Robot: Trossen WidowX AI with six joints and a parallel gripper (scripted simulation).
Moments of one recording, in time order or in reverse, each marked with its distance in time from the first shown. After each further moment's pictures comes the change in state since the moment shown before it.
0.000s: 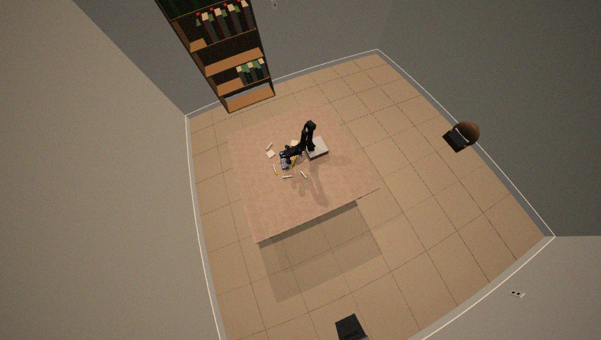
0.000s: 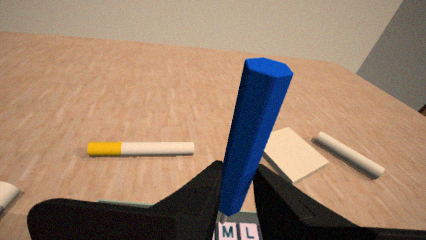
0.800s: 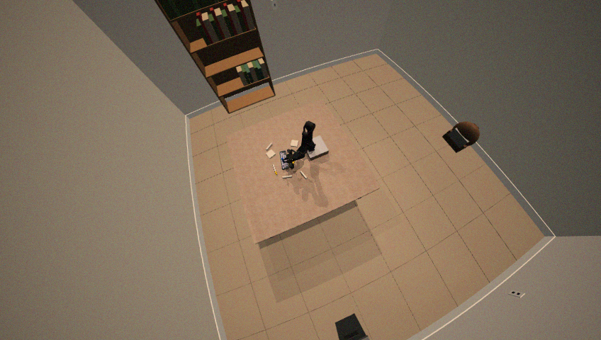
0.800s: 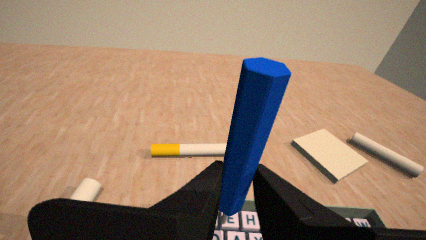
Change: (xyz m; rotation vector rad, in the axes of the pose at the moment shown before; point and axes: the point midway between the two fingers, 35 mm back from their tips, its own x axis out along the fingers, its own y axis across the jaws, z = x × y) arm -0.025 0.054 0.002 0.032 -0.017 0.049
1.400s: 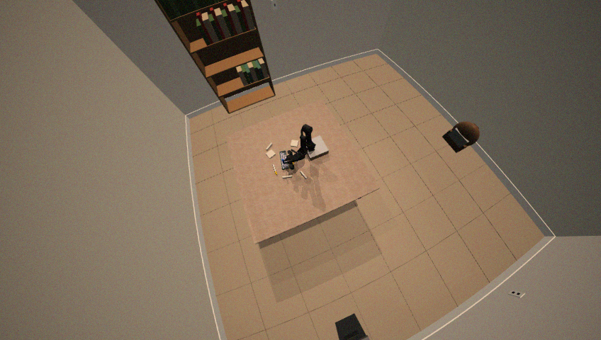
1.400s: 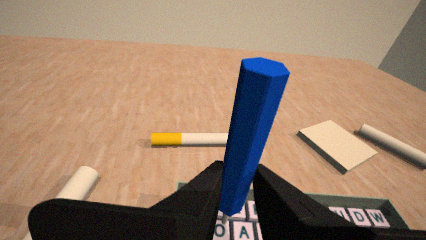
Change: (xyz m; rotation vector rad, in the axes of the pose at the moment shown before) arm 0.006 0.003 -0.018 0.000 0.002 0.001
